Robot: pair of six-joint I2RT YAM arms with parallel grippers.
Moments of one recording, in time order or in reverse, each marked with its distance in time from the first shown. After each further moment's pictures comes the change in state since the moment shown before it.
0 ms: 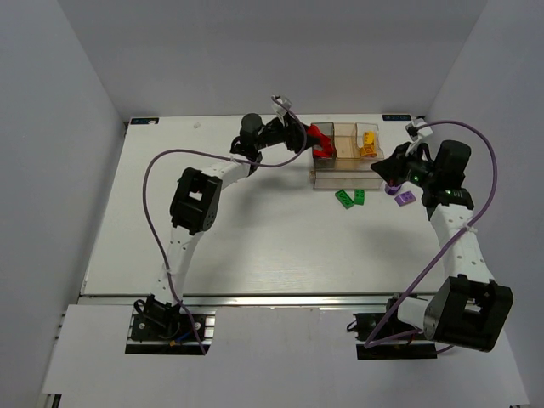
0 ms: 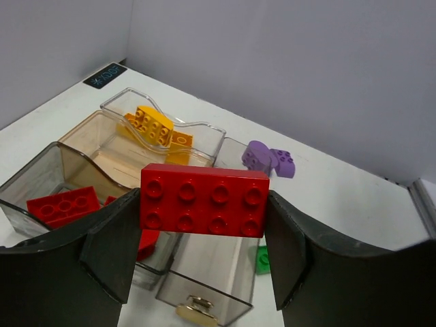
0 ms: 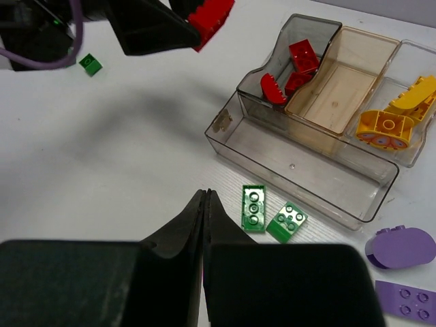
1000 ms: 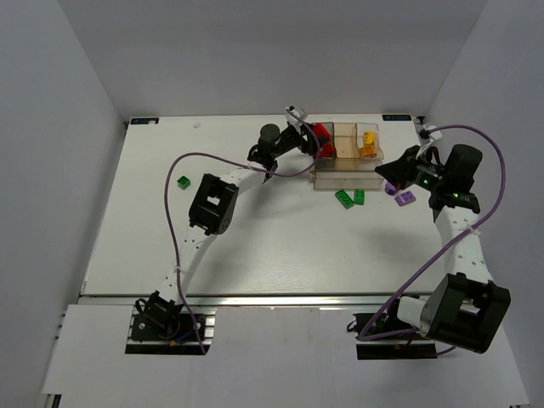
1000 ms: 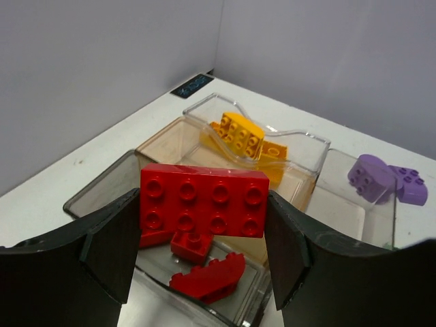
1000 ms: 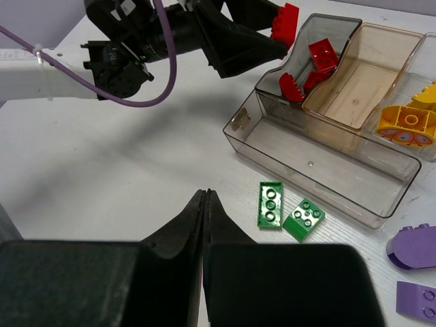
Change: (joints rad) left arm -0.074 0.244 0.251 -0.019 -0.296 0.253; right arm -0.094 -0.003 -0.026 0.031 -0.157 0.056
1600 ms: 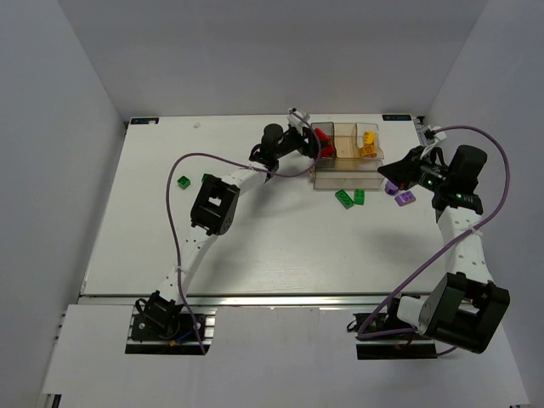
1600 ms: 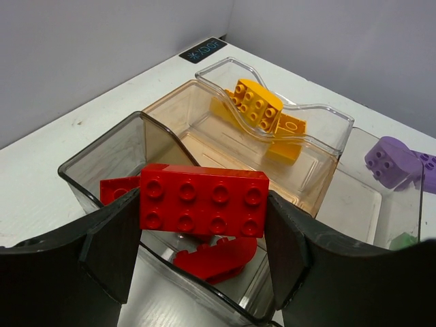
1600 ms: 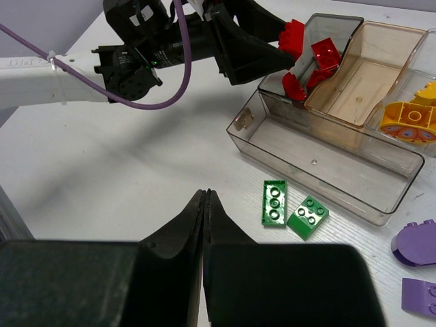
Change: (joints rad) left arm -0.006 0.044 0.058 -0.138 -0.036 0.010; right arm -0.033 0.000 0.000 0.000 -0.044 0.026
